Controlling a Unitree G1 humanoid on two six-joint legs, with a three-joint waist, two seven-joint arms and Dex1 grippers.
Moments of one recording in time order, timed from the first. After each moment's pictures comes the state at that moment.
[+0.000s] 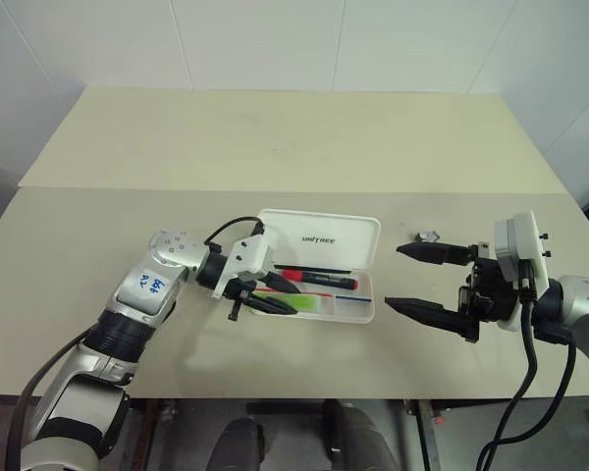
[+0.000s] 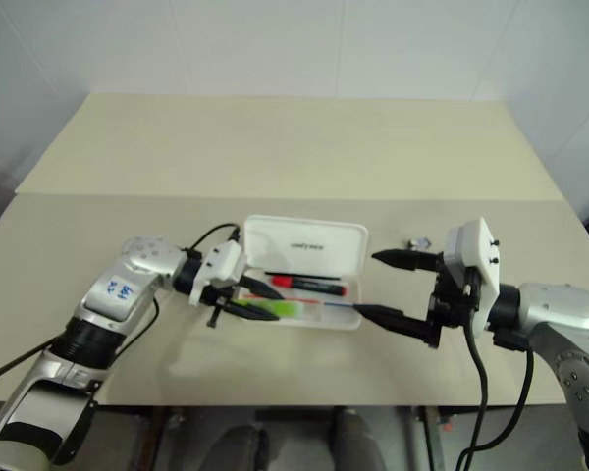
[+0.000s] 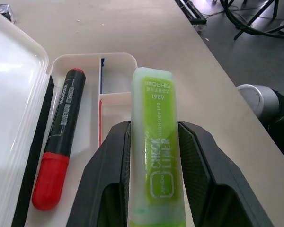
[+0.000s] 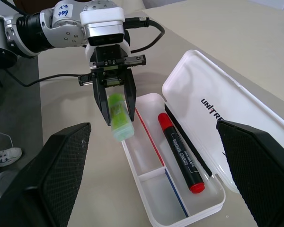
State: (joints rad) left arm -0.66 0.58 -0.30 0.09 -0.27 0.25 -1.36; right arm -0.13 -0.86 -0.32 -0.57 0.86 0.68 0.95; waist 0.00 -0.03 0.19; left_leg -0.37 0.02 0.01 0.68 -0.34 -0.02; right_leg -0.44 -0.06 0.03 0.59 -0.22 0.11
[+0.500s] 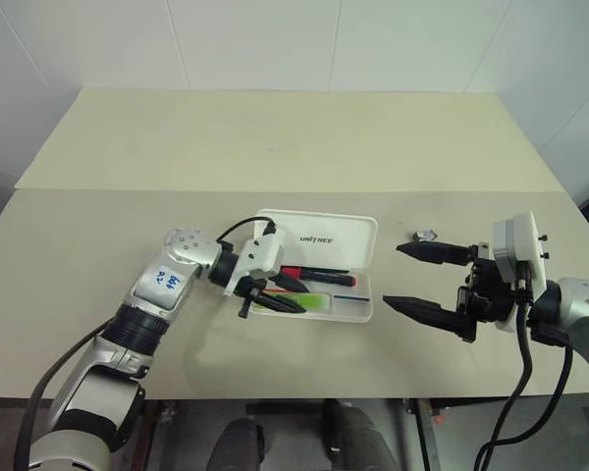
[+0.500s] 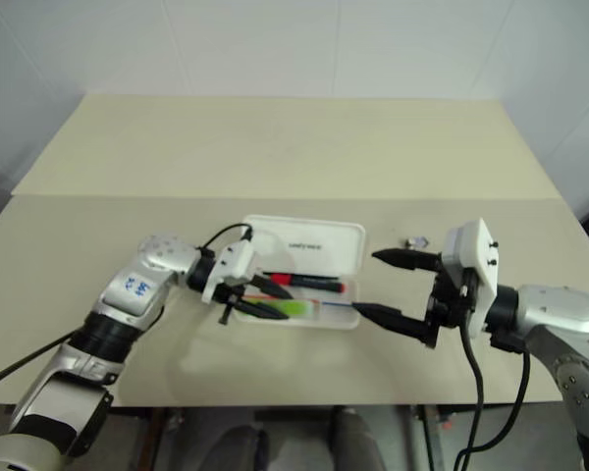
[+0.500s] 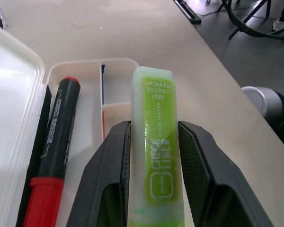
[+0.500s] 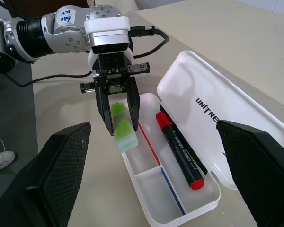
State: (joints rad) left arm -0.70 0.53 -0.31 0.17 -0.21 0.21 -1.37; right arm -0.11 -0.84 -0.32 -0.59 0.86 0.67 0.92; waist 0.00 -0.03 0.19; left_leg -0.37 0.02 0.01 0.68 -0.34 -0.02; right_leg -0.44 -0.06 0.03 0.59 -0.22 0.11
